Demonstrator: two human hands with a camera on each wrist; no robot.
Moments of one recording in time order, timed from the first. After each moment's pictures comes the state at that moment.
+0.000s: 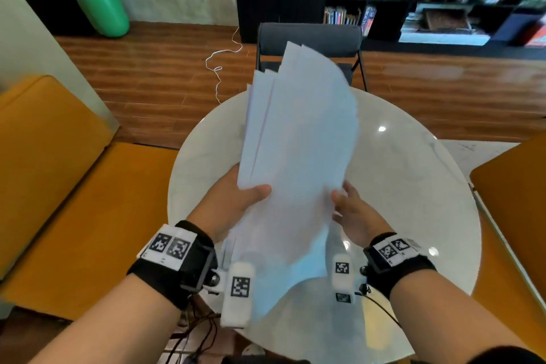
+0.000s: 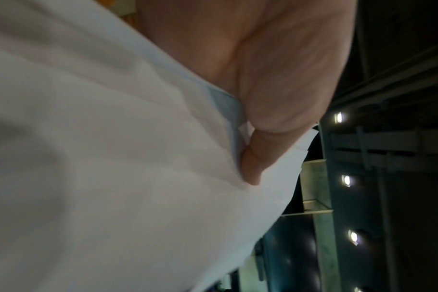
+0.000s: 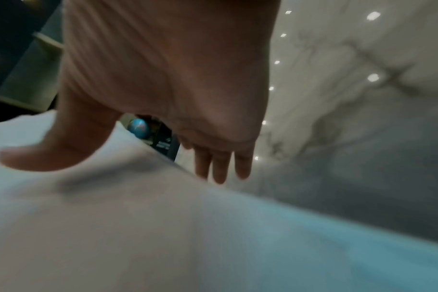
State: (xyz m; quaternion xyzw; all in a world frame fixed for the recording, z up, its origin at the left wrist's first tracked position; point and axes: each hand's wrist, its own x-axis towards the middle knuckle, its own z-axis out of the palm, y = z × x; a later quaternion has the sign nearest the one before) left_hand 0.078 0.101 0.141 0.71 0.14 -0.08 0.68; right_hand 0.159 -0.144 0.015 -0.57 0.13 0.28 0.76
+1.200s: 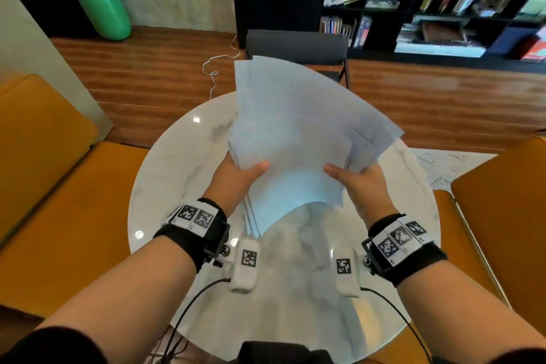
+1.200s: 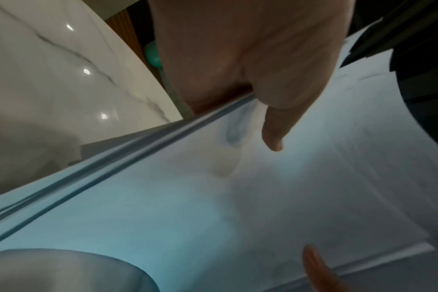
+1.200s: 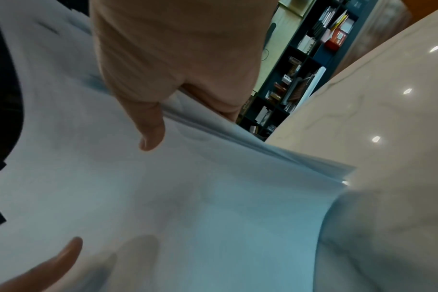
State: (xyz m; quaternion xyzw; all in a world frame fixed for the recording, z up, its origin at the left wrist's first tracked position) left_hand 0.140 0.010 0.111 0.72 0.15 0.05 0.68; right_hand 0.190 -0.217 0.106 -0.72 -0.01 0.02 0.69
